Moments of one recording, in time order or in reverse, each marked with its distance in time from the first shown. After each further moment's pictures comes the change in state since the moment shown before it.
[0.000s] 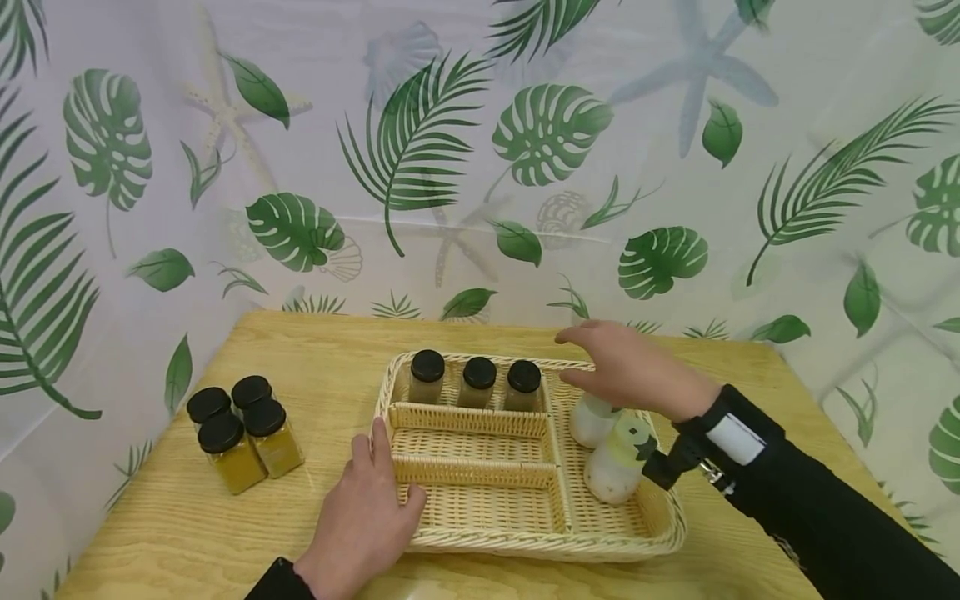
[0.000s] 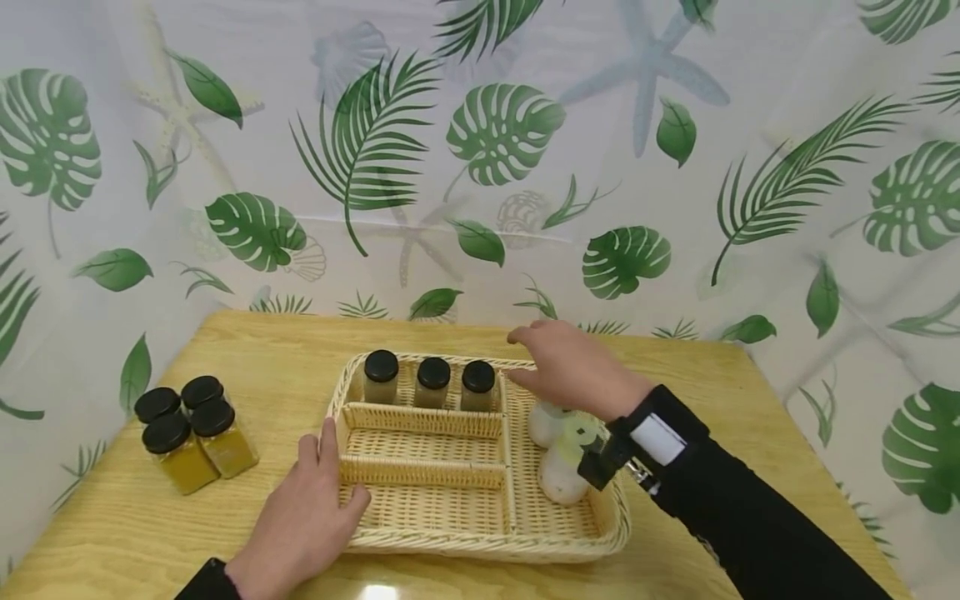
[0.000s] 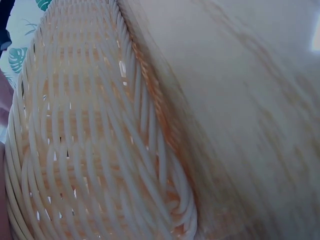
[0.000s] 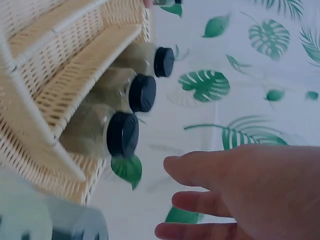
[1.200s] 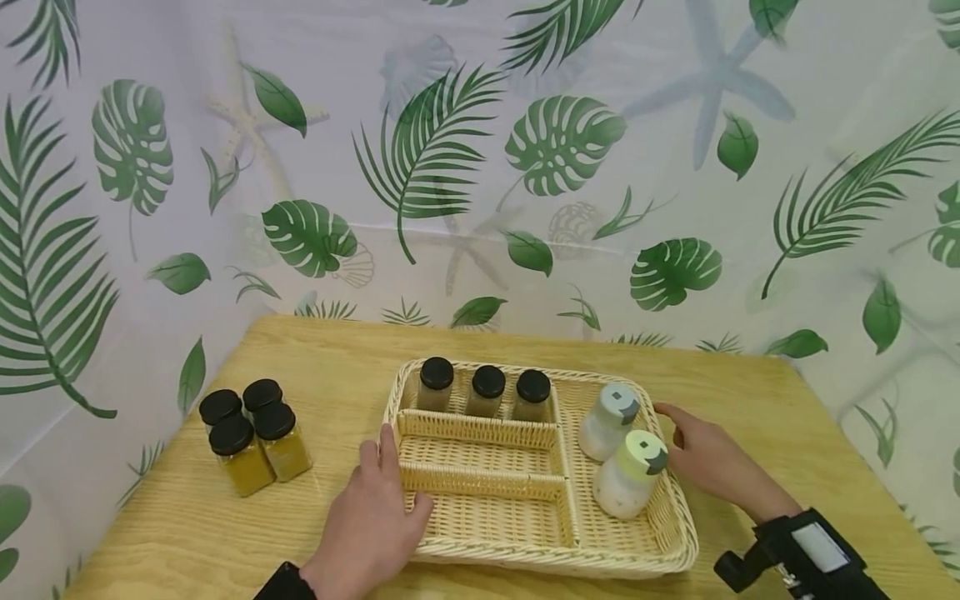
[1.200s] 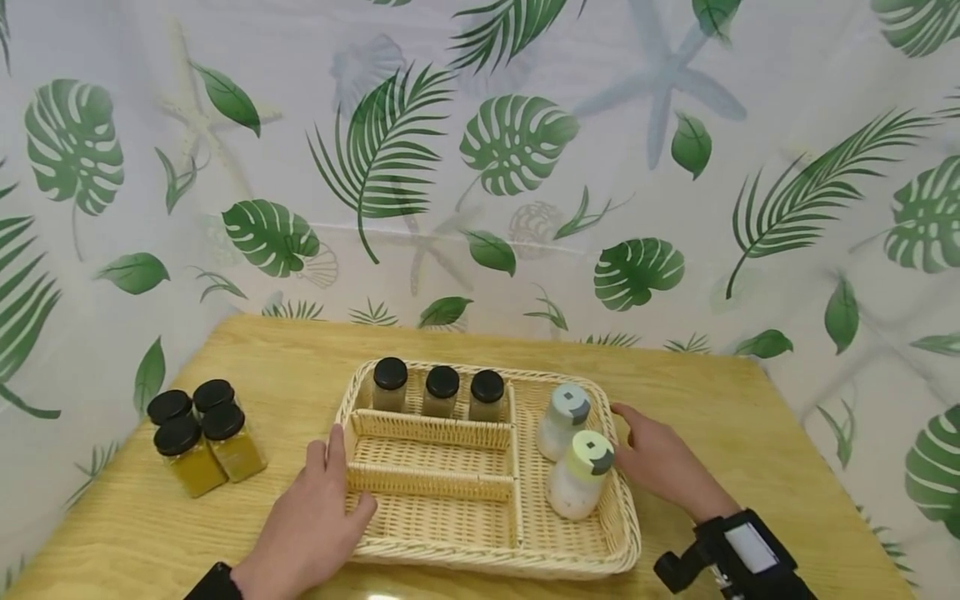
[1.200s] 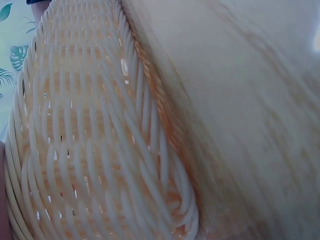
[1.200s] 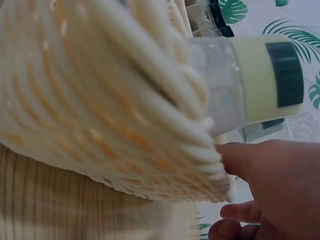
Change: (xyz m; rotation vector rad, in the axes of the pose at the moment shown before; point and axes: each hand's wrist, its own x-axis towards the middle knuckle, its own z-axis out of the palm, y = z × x) left_hand 0.000 0.001 0.000 0.006 -0.034 -0.034; right_hand -0.073 0.094 0.098 0.370 -0.005 0.312
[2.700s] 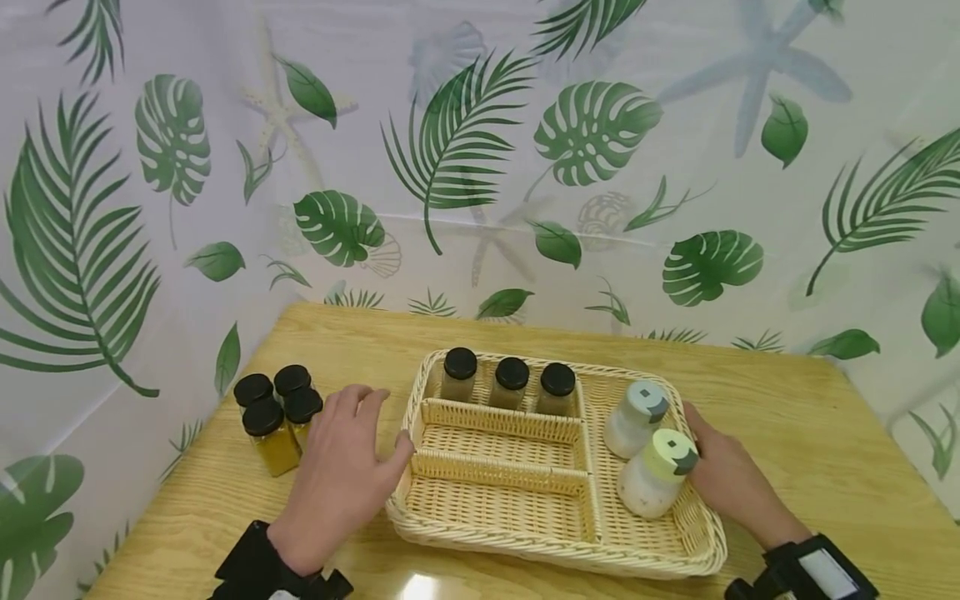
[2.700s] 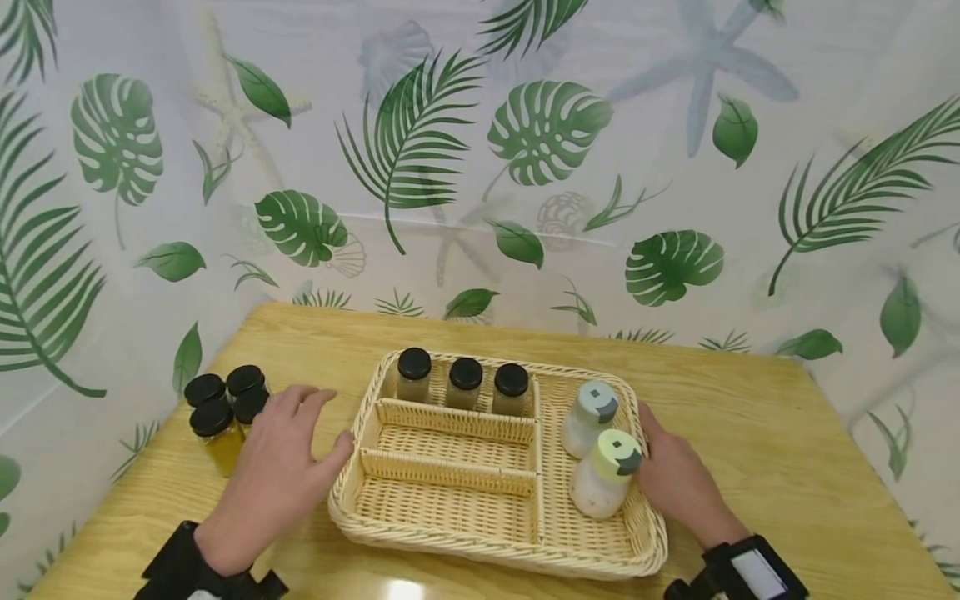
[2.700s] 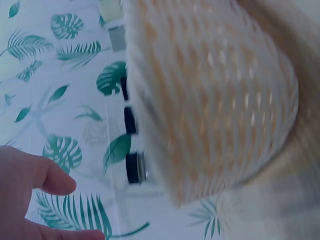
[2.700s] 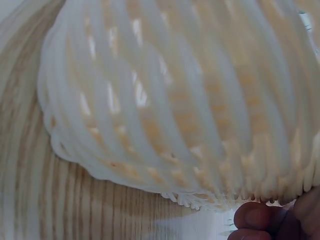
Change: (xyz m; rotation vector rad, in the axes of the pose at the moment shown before) left_hand 0.008 -0.020 -0.066 0.031 0.329 0.177; right_hand -0.002 0.000 0.030 0.015 0.123 -0.090
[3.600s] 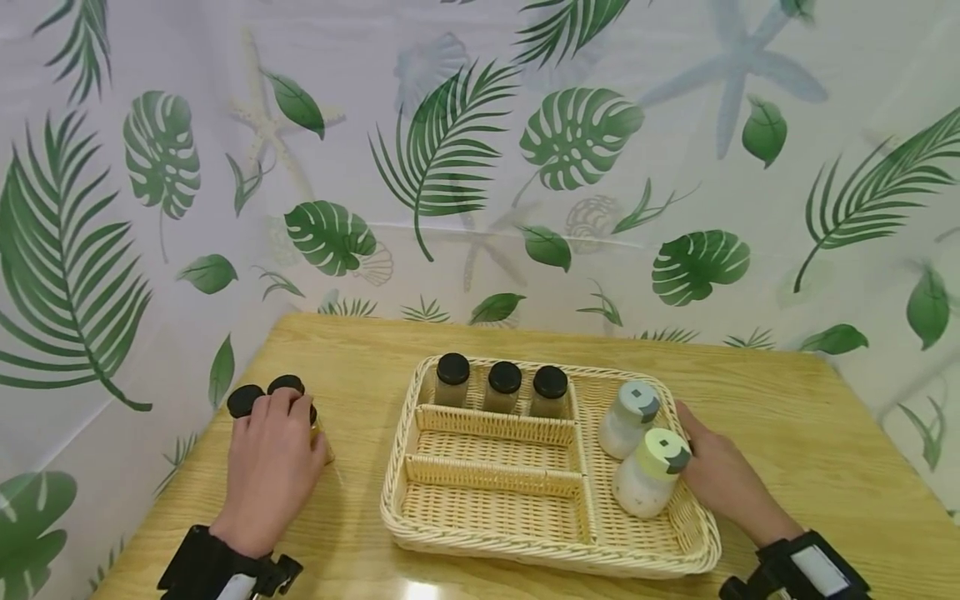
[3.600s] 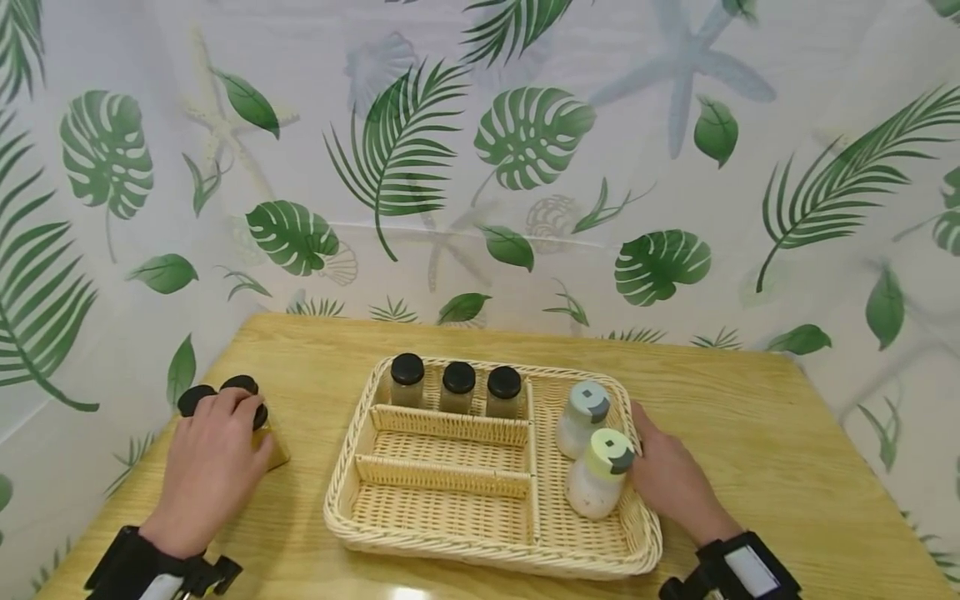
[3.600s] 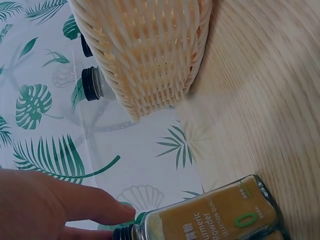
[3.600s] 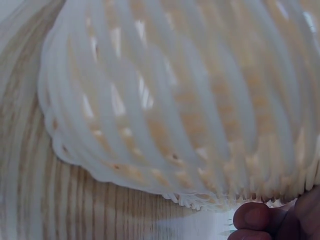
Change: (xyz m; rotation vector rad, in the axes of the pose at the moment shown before) left_hand -0.001 -0.061 -0.014 0.314 0.101 0.027; right_hand -0.002 0.003 0.005 0.015 0.059 -0.024
